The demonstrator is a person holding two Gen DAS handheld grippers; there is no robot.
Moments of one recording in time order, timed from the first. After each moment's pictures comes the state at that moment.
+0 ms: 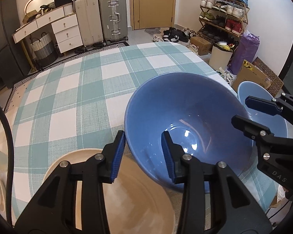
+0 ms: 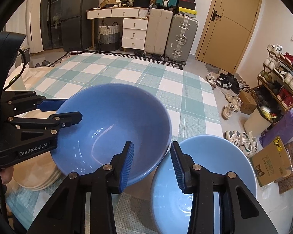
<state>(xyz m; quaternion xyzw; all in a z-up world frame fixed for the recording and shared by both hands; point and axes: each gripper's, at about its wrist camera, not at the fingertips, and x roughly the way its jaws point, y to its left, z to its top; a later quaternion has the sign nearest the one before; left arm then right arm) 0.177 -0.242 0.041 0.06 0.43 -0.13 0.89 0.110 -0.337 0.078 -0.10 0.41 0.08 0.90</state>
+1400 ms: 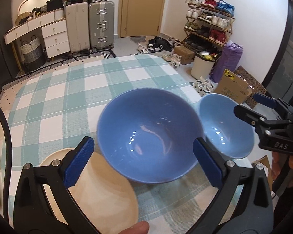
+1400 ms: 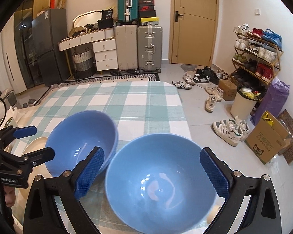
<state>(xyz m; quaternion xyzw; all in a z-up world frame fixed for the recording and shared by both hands) 0.127 -0.267 0.094 0.03 0.40 -0.19 0.89 0.066 -0.428 0.122 0.01 0.37 -0.01 0.93</state>
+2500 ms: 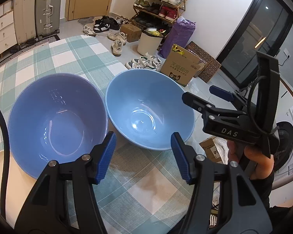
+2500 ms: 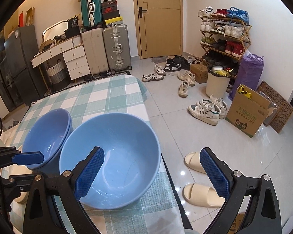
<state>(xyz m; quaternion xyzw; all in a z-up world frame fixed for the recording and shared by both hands) 0.090 -0.372 0.092 0.02 0.47 -0.37 0.80 0.020 -0.506 0.098 0.08 0.39 -0.10 0.91</state>
